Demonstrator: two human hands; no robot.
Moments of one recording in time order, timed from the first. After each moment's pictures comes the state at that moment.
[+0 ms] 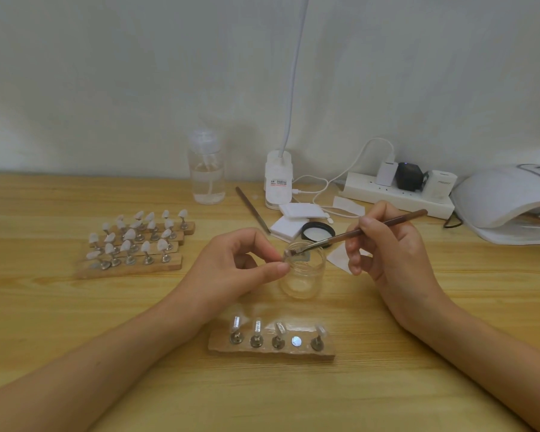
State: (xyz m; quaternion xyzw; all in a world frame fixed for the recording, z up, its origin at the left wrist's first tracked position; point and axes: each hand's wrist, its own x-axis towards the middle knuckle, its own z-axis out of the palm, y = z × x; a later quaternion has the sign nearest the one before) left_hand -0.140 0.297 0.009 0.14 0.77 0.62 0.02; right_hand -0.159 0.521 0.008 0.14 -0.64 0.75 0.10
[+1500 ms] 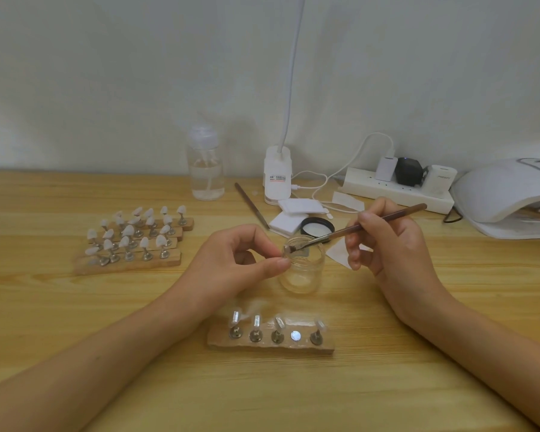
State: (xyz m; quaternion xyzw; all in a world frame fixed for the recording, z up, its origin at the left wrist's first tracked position) left_hand -0.143 0.295 0.004 0.15 0.77 0.62 0.02; right_hand -0.158 0.520 0.008 0.13 -0.64 0.75 0.11
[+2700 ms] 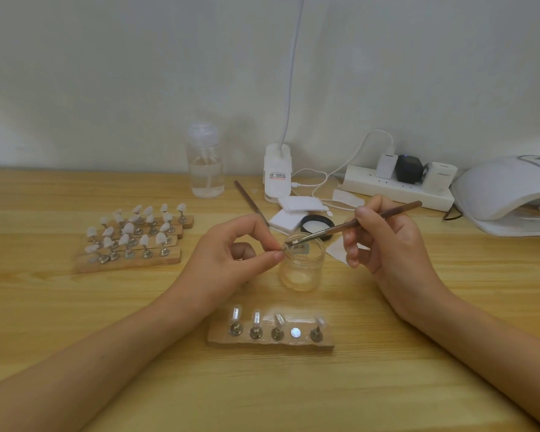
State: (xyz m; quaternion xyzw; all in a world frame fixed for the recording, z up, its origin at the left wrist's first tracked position) left_hand -0.148 0.294 -0.001 0.19 0.77 0.61 -0.05; right_hand -0.156 0.519 0.010 0.14 -0.63 0.76 0.08
